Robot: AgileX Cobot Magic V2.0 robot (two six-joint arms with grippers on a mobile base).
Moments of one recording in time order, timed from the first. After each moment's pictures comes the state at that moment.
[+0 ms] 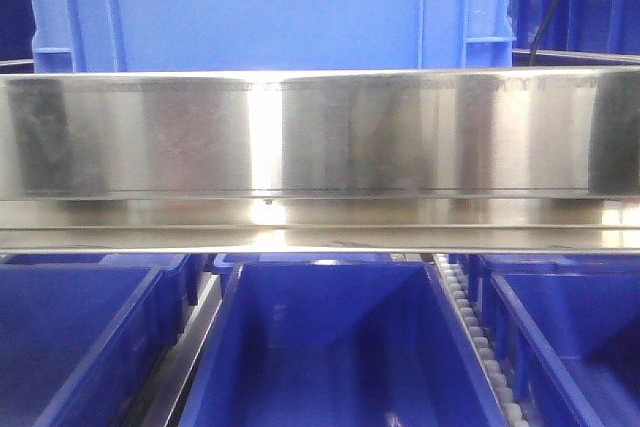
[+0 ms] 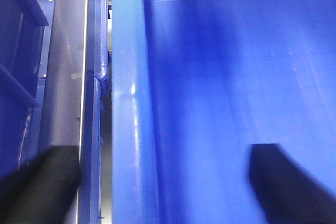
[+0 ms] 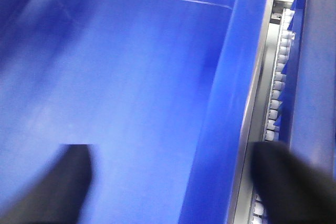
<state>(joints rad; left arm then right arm) -0.23 2.06 -2.32 0.10 1.23 -0.19 0.19 2.00 -2.22 0.15 1.16 0.04</state>
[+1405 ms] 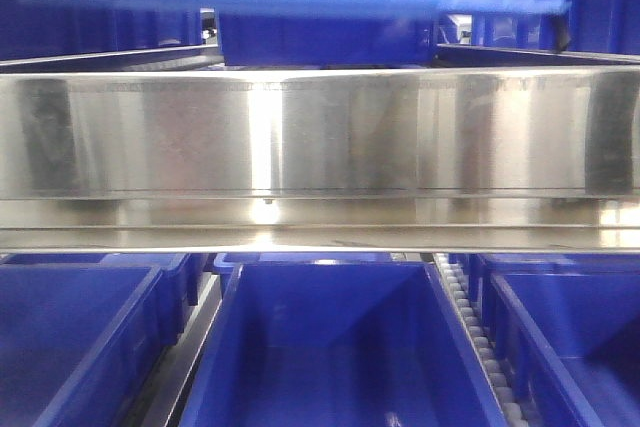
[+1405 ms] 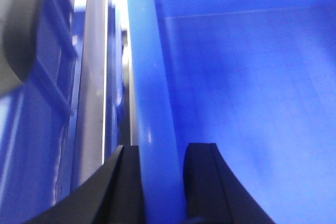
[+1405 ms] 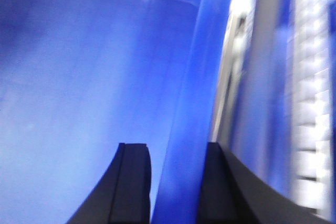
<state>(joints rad) -0.33 1.86 -2.31 0.22 1.28 -0.21 0.22 1.83 -2.22 0.02 1.26 0.07</state>
